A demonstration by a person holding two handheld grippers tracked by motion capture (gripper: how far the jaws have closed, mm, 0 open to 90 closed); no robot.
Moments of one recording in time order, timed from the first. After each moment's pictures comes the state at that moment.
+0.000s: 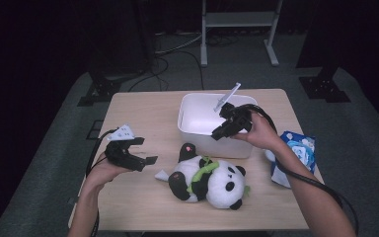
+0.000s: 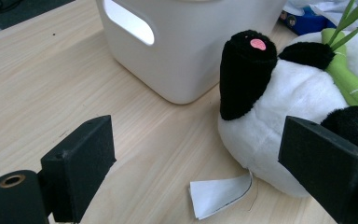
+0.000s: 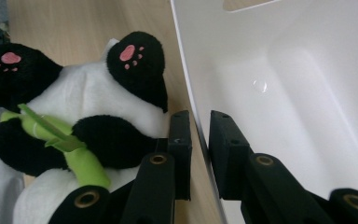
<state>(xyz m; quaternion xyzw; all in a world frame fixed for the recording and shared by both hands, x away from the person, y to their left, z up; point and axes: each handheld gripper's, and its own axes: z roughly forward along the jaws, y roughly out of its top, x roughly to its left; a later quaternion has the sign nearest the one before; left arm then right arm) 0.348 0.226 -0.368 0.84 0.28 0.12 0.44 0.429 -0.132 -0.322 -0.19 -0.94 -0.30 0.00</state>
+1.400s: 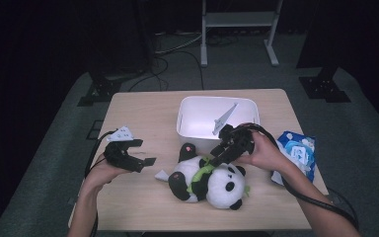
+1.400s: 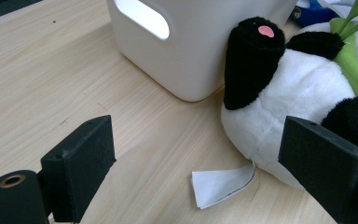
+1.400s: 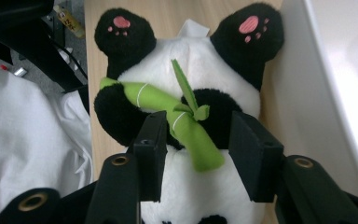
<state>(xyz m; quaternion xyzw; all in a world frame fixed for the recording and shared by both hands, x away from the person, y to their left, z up) 0.349 0.230 -0.374 0.85 0.29 0.11 0.43 0.369 -0.123 -0.331 -0.13 -0.94 -0.30 0.05</state>
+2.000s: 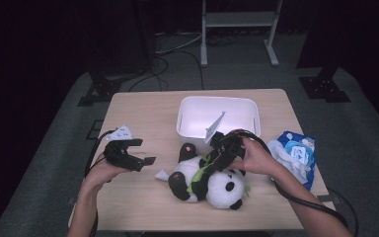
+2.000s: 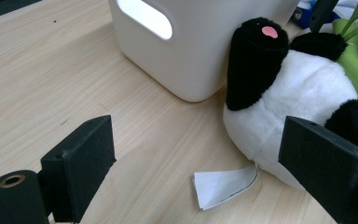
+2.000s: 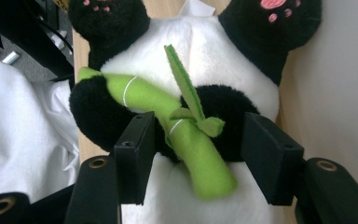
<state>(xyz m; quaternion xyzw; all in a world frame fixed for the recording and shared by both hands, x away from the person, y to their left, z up) 0.352 0.231 -0.374 0.85 0.29 0.11 0.43 0.370 -0.102 -0.356 -0.13 -0.96 -0.26 0.05</state>
